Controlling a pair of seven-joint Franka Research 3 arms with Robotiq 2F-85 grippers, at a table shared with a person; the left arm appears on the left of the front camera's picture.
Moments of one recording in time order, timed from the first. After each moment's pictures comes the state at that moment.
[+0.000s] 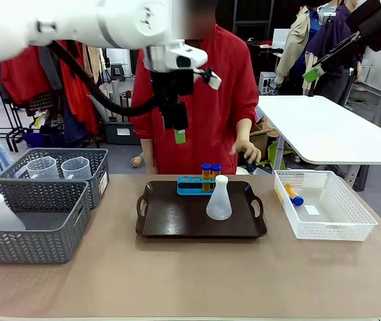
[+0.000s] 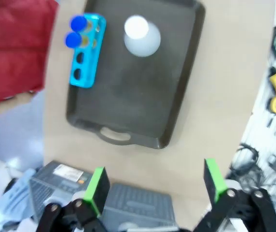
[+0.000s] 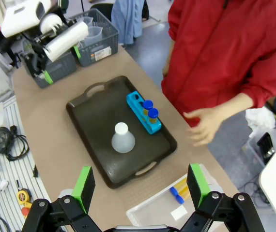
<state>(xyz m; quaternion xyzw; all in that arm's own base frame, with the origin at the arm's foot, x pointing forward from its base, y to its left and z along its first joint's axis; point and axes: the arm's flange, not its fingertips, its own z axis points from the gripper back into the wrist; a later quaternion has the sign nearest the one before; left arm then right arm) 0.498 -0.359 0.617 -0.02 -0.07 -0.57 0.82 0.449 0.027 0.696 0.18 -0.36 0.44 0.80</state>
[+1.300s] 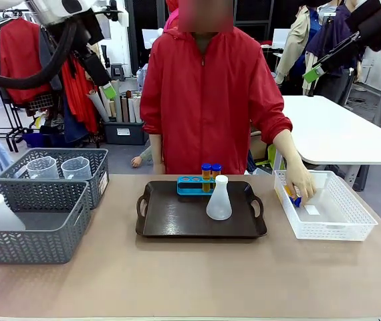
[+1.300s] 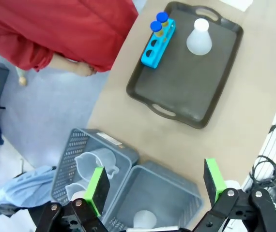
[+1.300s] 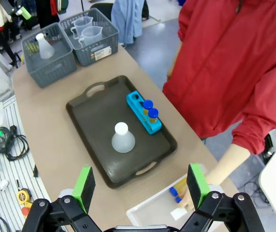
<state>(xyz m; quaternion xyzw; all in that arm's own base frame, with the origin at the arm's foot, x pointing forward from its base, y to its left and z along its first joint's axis) 0.461 -0.178 0.708 -0.03 -0.23 -0.50 0.83 0.449 0.027 0.696 0.18 -0.36 0.44 0.80</state>
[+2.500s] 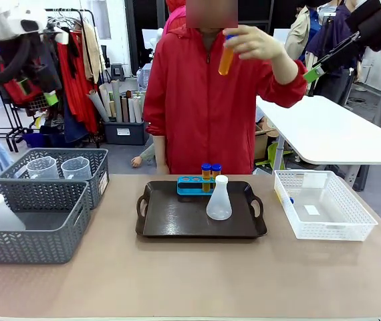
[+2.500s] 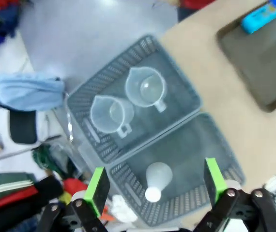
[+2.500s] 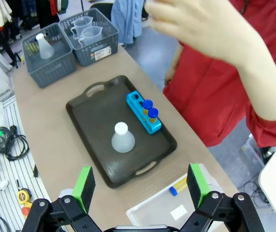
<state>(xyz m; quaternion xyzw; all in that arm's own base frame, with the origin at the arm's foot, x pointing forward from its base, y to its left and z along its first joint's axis) 0.533 -0.006 0.667 0.04 -0.17 -0.25 0.95 0.448 0.027 0.696 0.18 -0.36 0.44 0.80</state>
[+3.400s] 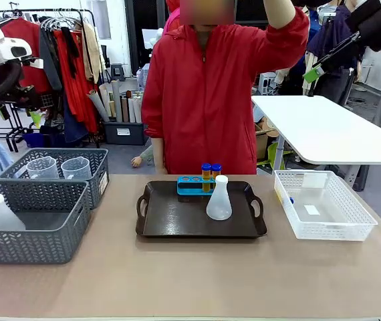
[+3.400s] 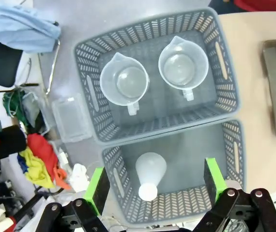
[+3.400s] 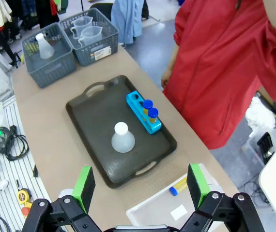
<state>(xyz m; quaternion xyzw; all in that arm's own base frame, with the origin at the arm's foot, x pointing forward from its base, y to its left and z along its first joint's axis) 0.564 0.053 0.614 0.01 -0.13 -0.09 0.99 0.448 0.027 0.696 0.18 -0.36 0.44 0.80</state>
